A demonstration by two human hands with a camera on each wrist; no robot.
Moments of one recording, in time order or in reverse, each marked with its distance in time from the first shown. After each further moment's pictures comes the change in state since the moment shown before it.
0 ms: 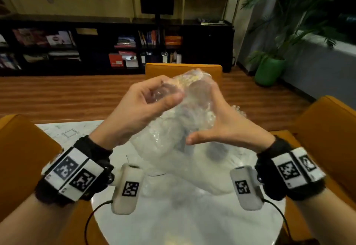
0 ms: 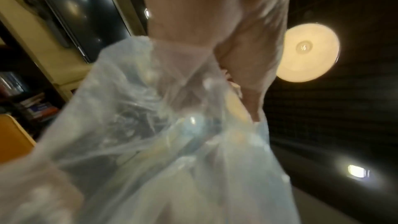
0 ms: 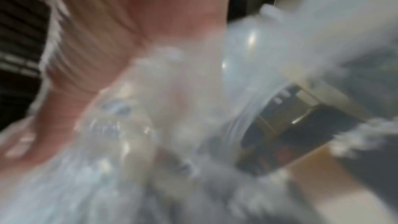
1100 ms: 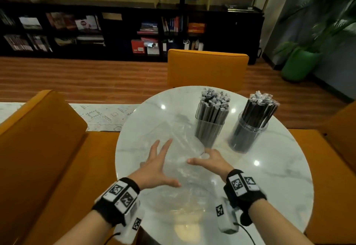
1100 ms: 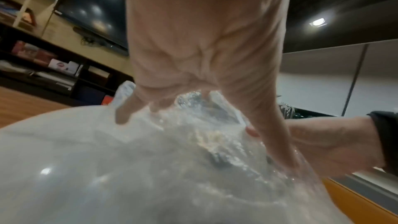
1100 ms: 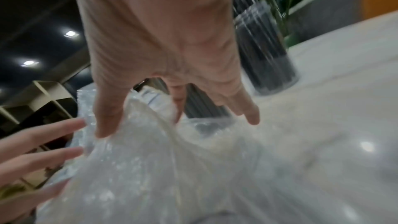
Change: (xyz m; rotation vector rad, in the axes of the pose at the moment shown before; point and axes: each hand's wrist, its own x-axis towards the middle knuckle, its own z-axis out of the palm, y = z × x) left_hand -0.119 -0.203 0.019 0.533 -0.261 -0.719; right_hand -0.011 0.143 0.161 0.186 -0.042 0.736
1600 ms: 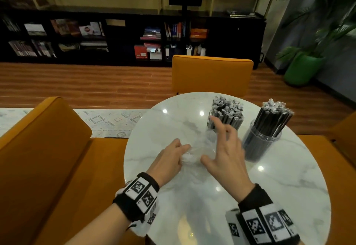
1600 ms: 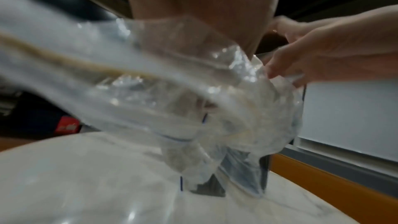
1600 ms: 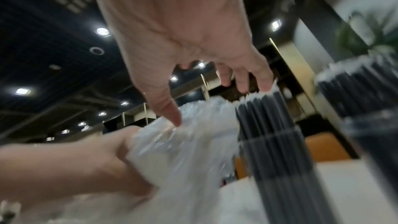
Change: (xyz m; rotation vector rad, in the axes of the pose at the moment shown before) left_hand 0.018 0.013 -0.030 0.128 0.342 0.388; right_hand -0.051 -0.071 0.017 -0.430 0.519 -0.528
